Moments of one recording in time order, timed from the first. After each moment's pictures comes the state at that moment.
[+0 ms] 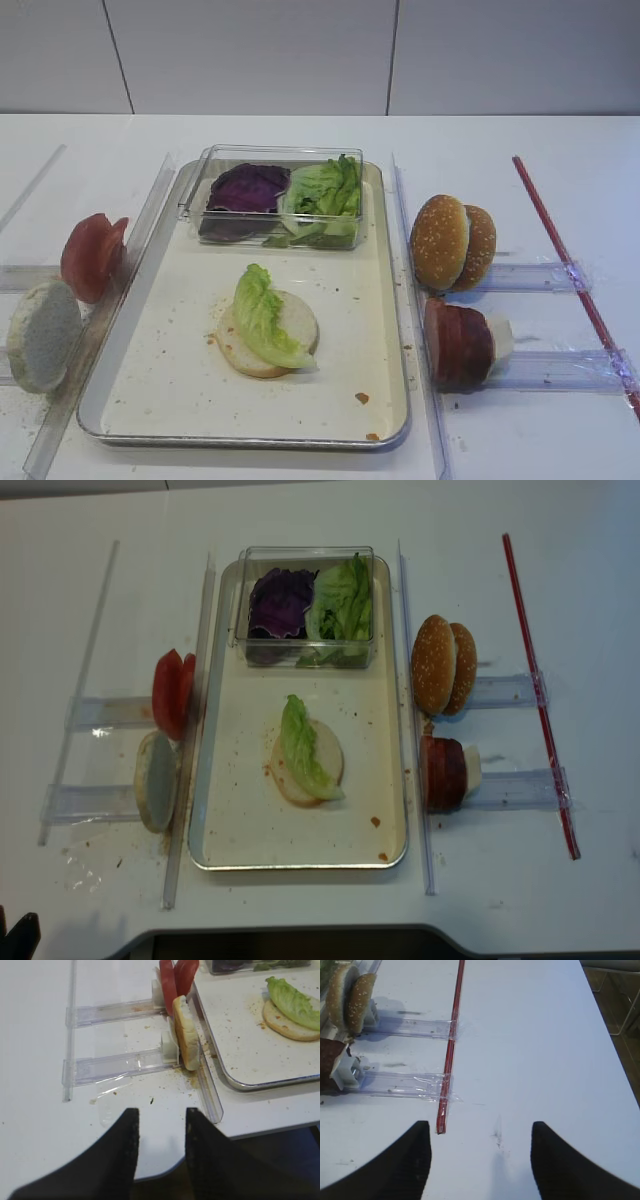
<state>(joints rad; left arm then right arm) -0.12 -0.02 -0.48 -0.02 1.18 0.03 0.01 -0.02 -0.47 -0.01 1.14 -0.07</state>
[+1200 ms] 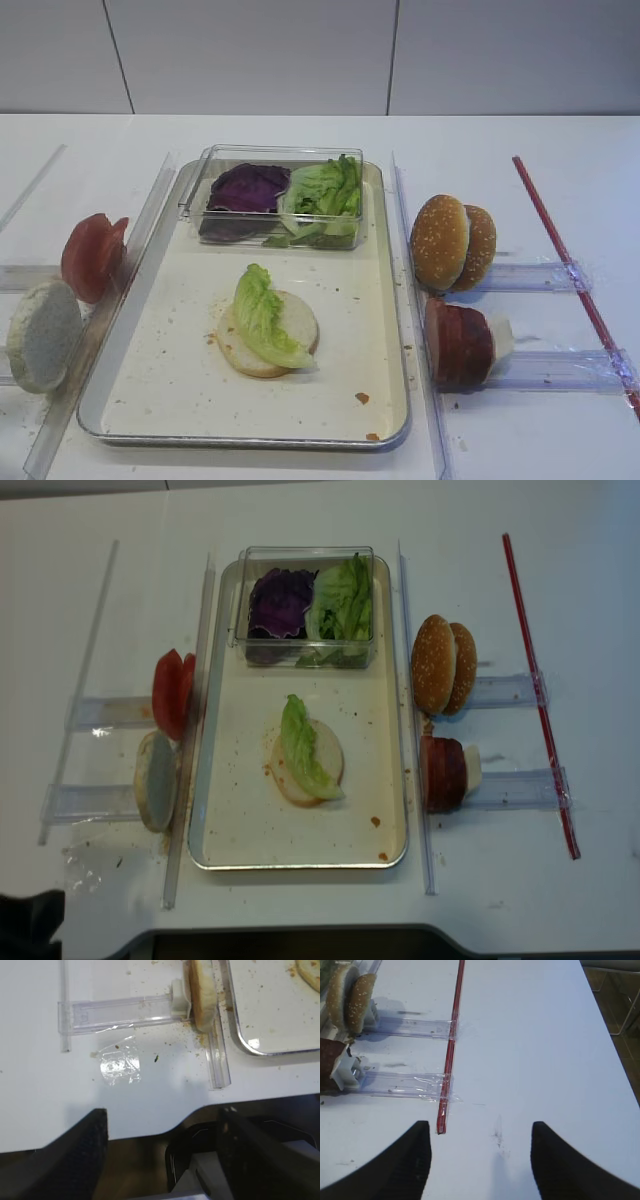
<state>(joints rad) -0.12 0.46 -0.65 0.00 1.26 -0.03 0.01 -0.02 -0.47 -0.01 1.14 -0.06</state>
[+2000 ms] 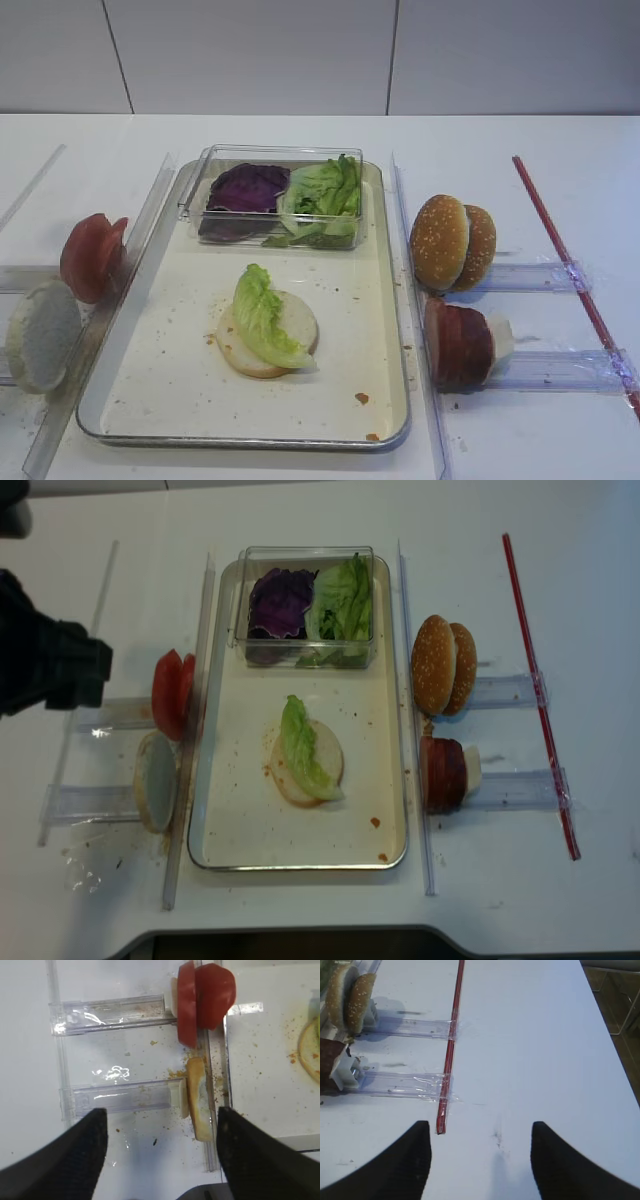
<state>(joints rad) -0.12 1.20 -1.16 0.00 1.25 -0.03 0.01 -0.02 -0.47 -0.01 1.14 -0.06</state>
